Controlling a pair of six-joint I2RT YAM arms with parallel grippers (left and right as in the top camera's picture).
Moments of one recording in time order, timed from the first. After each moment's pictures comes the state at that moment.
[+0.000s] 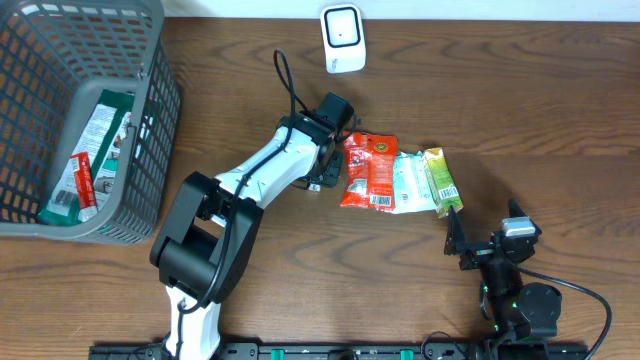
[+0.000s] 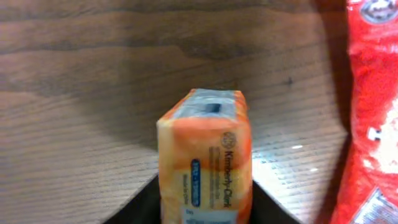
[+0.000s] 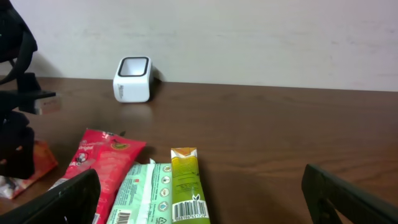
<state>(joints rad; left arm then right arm) -0.55 2.04 1.43 -0.78 -0.06 -0.32 0.02 0.01 0.01 -0.06 -0.12 0.02</state>
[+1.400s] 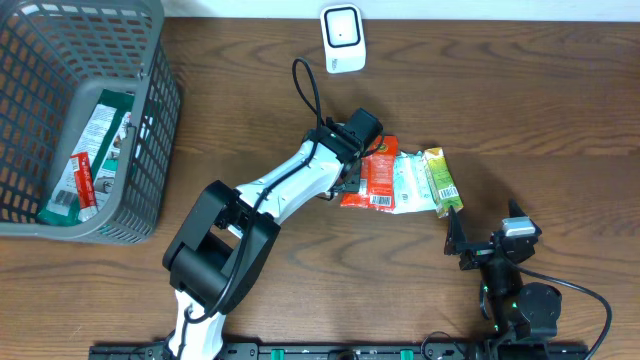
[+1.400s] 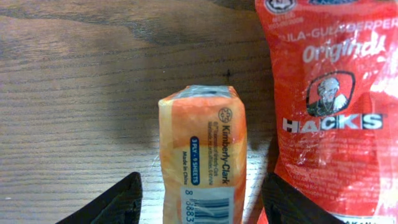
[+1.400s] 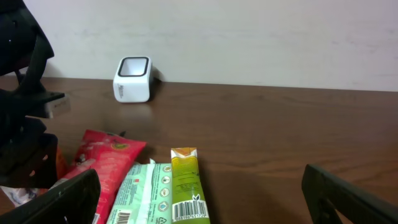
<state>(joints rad) -0.67 2.04 1.43 -0.75 -0.14 -0.56 0.02 0.01 0.01 -0.06 -0.12 0.02</state>
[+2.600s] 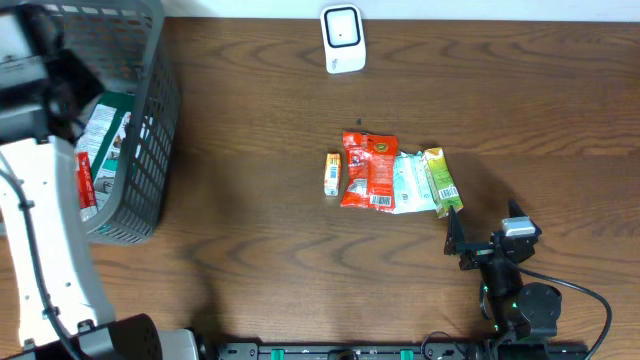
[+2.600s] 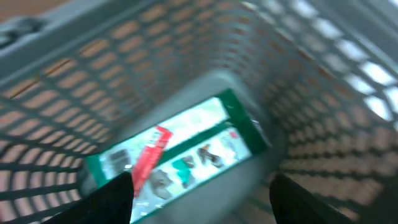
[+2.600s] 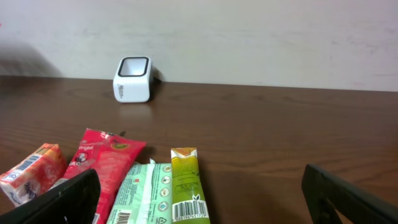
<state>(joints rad) 0.32 1.55 1.74 -1.02 -0.27 -0.40 0.02 0.01 0.01 -0.06 -0.12 0.02</state>
